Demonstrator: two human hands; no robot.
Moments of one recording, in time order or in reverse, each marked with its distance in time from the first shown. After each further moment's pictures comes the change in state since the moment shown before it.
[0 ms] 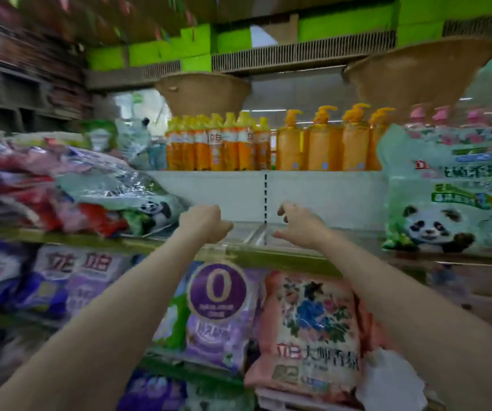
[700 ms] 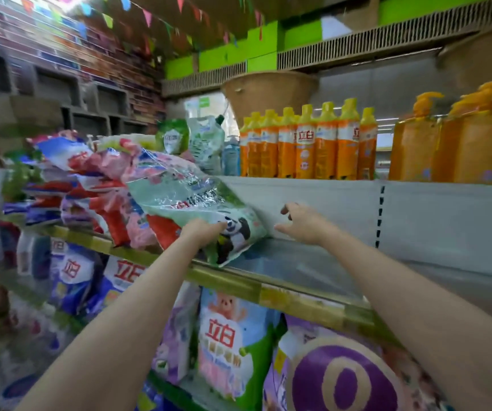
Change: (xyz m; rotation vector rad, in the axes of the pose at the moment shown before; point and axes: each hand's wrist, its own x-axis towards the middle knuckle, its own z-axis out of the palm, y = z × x) left_hand 0.112 -0.191 0.029 -0.403 -0.048 -0.515; right_hand 0.199 -0.131 0.102 0.077 -0.080 -0.176
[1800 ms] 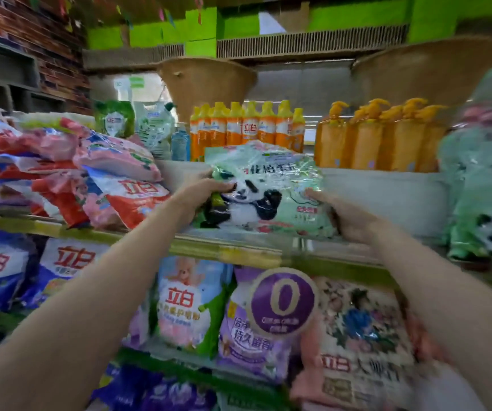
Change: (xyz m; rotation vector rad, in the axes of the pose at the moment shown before) left_hand -0.101 0.037 -0.033 -0.858 -0.364 0.370; right_hand -0.159 0.051 -0.077 1.106 -0.076 0.352
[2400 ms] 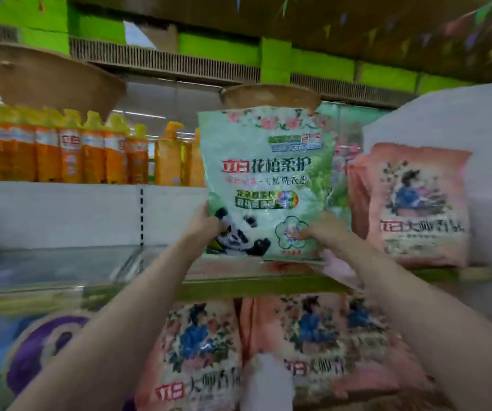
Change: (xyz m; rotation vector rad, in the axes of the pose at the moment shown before) left_hand 0.012 0.026 0.320 -0.062 -0.267 0.149; right_hand -0.166 0.011 -0.237 -0.604 0.798 0.032
